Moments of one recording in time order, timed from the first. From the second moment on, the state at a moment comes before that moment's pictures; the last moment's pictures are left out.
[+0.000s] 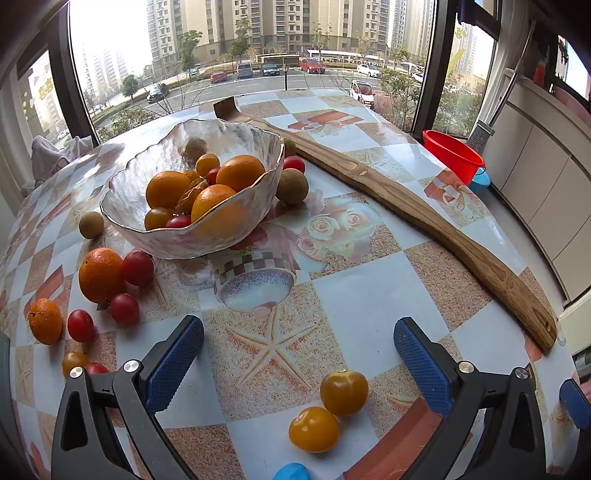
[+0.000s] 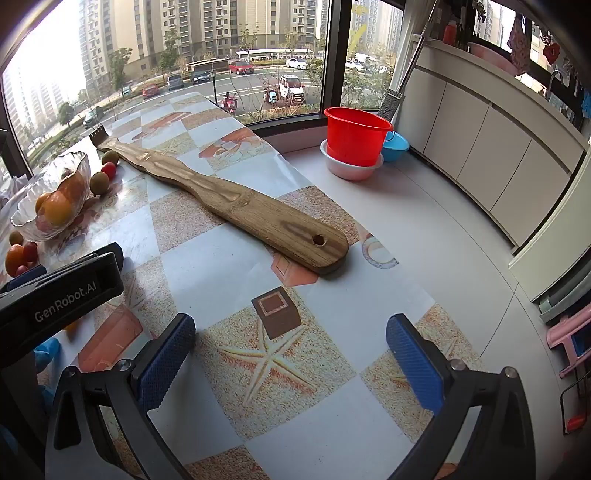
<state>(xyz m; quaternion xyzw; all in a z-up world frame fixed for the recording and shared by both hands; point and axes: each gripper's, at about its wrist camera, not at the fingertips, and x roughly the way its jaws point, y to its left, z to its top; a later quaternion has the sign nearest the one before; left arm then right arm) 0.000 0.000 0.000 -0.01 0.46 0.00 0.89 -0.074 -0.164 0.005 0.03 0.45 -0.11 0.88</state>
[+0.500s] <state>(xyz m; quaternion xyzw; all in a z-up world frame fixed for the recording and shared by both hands) -0.072 0.085 0.089 -0.02 0.48 0.02 0.88 -0.073 -0.145 0.040 0.01 0.57 -0.01 0.82</state>
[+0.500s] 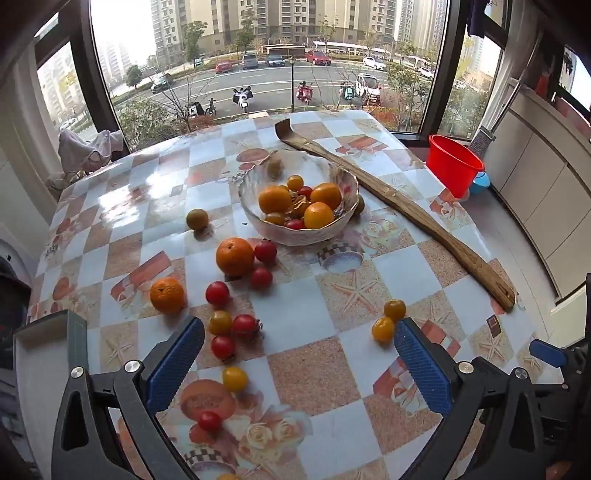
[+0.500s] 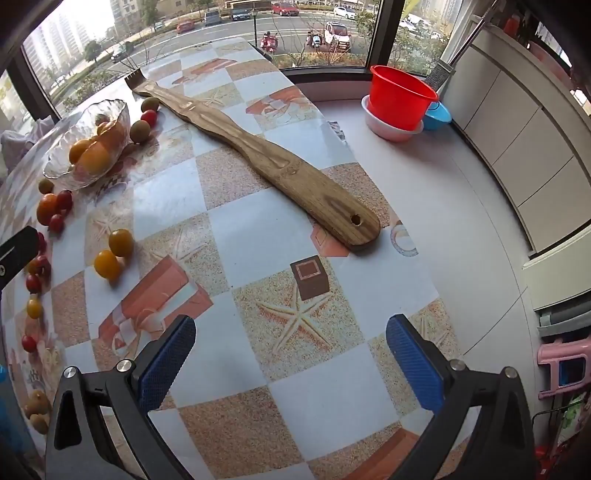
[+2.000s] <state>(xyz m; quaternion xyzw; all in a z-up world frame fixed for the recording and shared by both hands) -0.174 0.183 0.151 -0.04 0.59 0.09 0.80 -0.113 -0.053 0.129 -0.02 0.68 0.10 0.73</state>
